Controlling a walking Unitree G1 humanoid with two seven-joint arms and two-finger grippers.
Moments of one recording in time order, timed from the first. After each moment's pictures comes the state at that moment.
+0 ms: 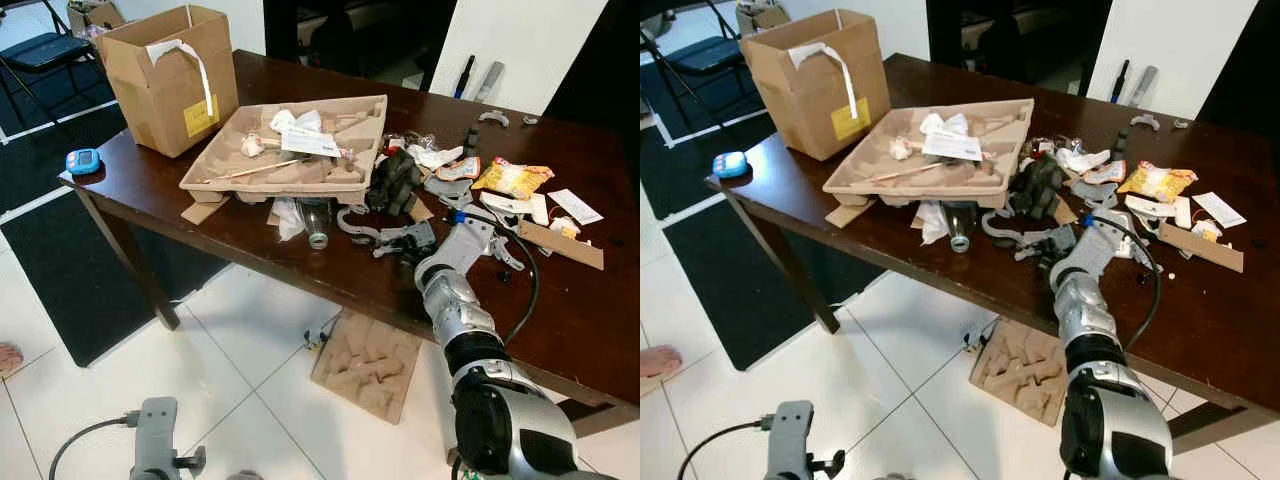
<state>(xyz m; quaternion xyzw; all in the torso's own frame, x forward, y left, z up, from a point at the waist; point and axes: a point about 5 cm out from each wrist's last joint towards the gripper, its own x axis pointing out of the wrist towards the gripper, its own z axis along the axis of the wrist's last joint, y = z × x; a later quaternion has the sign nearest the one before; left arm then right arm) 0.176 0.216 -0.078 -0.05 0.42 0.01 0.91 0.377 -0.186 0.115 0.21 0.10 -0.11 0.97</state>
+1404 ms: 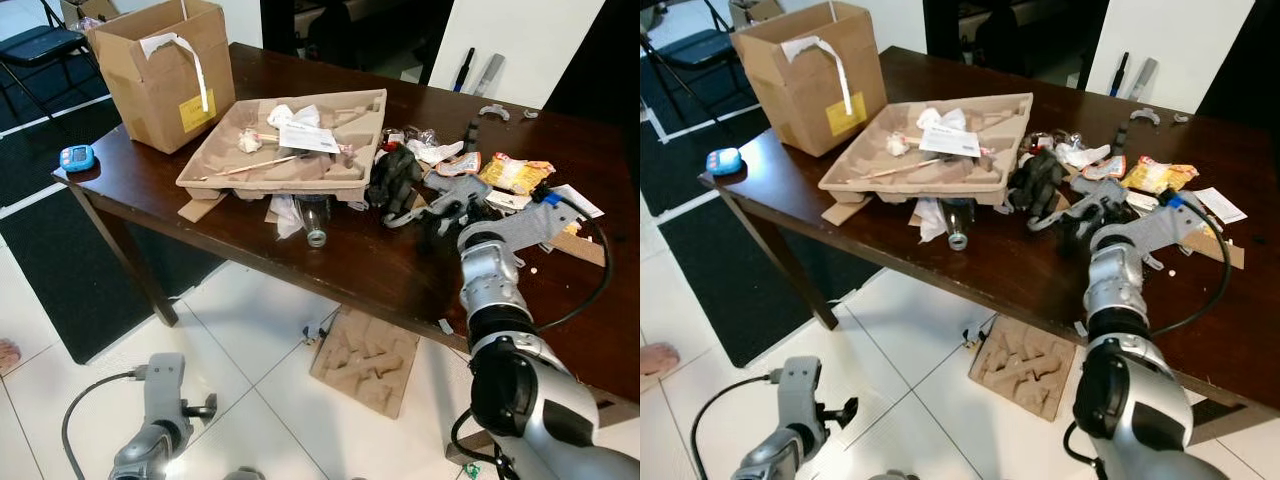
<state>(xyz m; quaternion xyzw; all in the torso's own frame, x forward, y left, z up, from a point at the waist) 0.234 0.208 -0.043 -0.07 0.31 -0.05 0.95 0.387 -0.243 0.178 0.39 -0.10 -0.14 0.90</state>
